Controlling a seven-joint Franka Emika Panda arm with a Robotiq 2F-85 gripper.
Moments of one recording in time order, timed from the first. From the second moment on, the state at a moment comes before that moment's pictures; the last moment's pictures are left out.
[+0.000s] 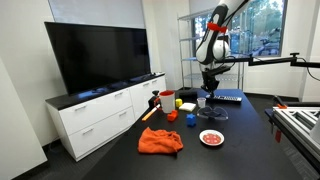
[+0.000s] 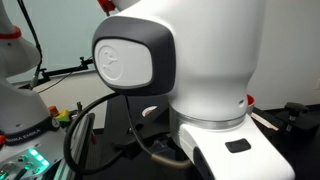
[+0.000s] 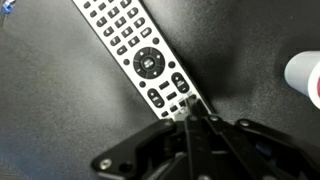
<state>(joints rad) -0.38 0.38 -0.37 -2.27 0.04 2.55 0.16</state>
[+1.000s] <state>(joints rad) -0.38 0.41 -0.37 -2.22 0.04 2.50 0.20</state>
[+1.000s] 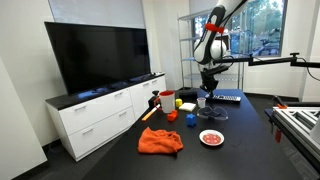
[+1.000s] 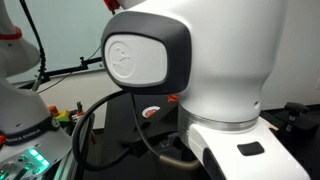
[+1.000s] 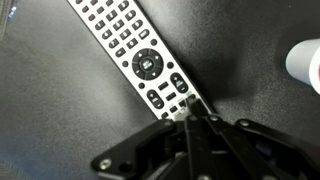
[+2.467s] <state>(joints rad) -0.29 0.04 -0.28 -2.22 0.09 2.12 0.18</state>
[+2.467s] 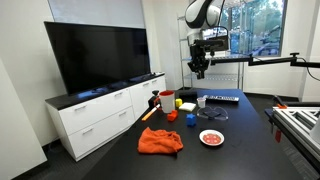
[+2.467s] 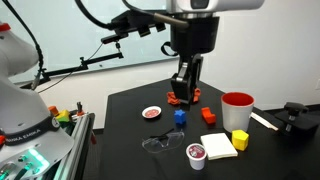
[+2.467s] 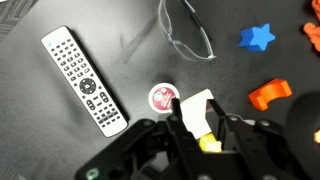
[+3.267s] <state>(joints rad) -0.20 -0.10 -0.19 -2.32 0.05 2.01 0.15</state>
